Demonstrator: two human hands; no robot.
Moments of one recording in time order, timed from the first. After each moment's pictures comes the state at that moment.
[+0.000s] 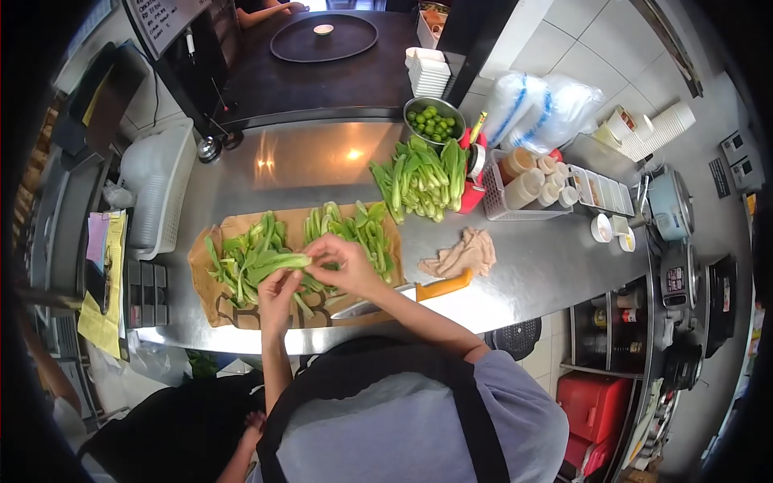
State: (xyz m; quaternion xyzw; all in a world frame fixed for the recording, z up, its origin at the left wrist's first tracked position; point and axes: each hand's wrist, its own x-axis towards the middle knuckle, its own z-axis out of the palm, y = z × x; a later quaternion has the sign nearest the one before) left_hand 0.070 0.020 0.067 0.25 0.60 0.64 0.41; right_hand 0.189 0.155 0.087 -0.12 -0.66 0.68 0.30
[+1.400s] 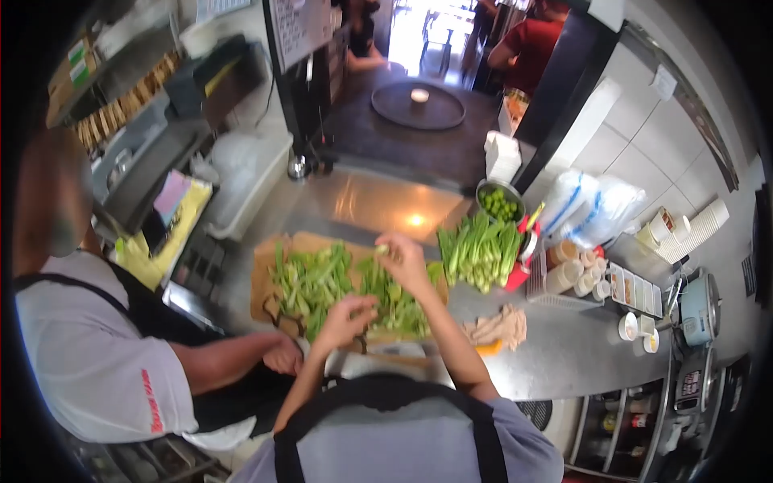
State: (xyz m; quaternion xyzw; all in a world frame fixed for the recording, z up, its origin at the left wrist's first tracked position) left_hand 0.085 0.018 0.058 0.48 0.67 0.50 0.27; right_hand 0.151 0.205 0.100 -0.14 -0.82 0.44 0.33
